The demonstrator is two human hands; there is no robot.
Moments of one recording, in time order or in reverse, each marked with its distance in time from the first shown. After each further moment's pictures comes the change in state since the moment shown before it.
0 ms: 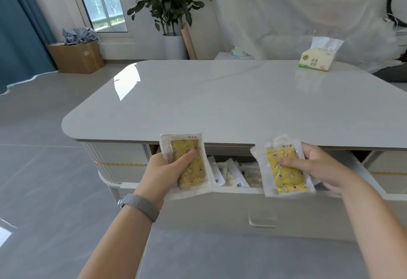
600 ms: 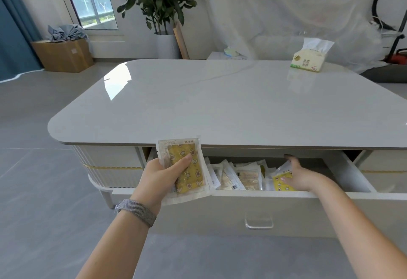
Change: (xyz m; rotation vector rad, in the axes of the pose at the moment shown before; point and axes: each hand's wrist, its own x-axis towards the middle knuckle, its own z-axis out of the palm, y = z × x) left_hand 0.011 -0.009 0.000 -0.029 -0.026 -0.036; right_hand 0.063 0.063 -0.015 -0.866 0.142 0.405
